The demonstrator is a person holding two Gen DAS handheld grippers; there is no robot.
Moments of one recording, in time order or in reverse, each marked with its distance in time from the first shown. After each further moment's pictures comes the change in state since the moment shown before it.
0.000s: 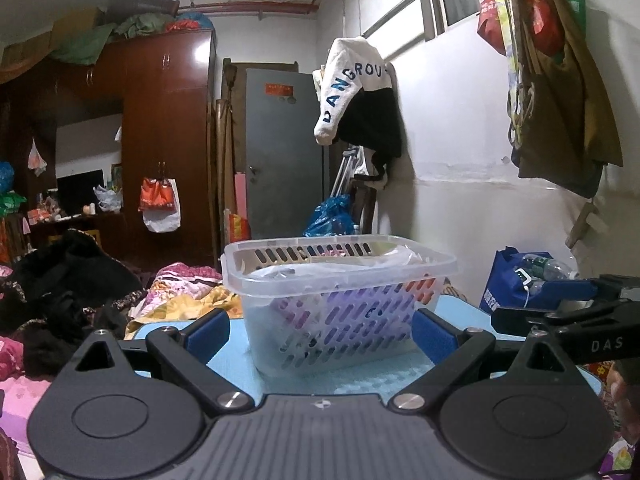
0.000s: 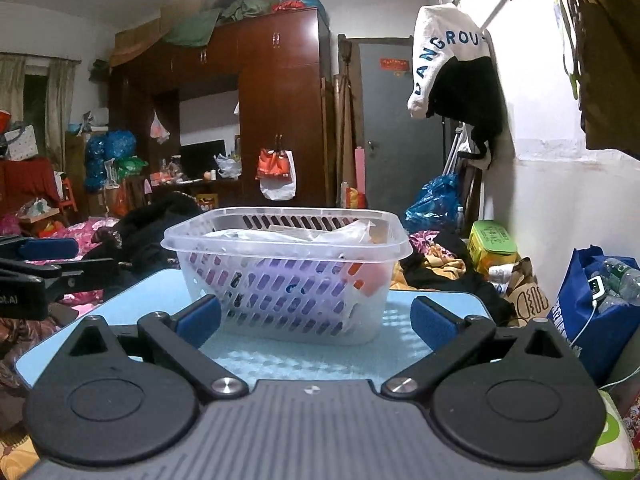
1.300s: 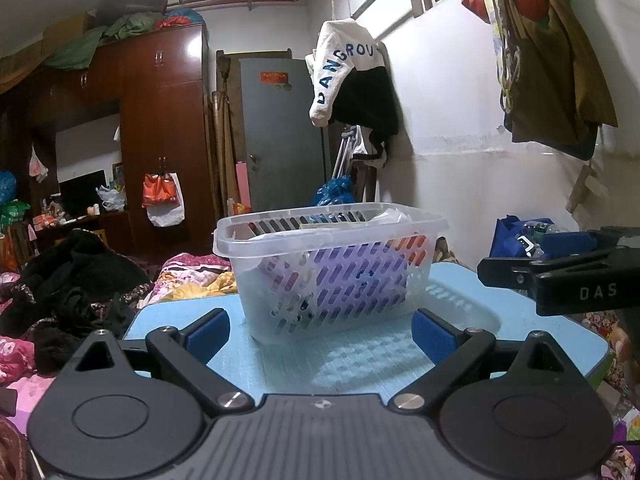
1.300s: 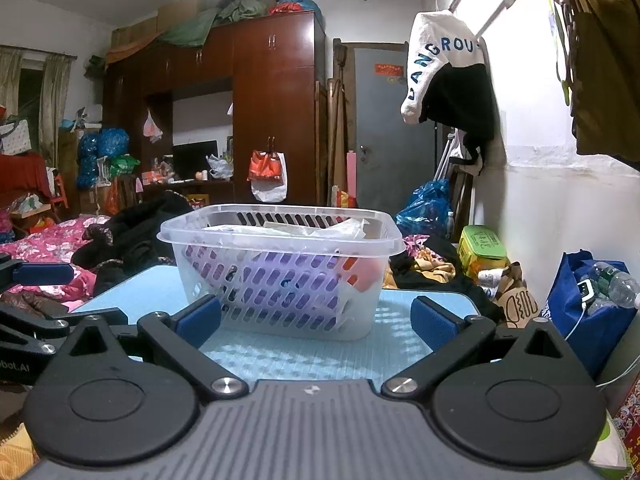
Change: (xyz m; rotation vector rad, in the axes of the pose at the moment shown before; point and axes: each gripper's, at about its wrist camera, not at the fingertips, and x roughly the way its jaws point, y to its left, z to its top) left arm -0.007 -0.022 -0.024 0.062 0.044 0.027; right arm -0.010 0.012 -0.006 -0.018 -0.013 -0.041
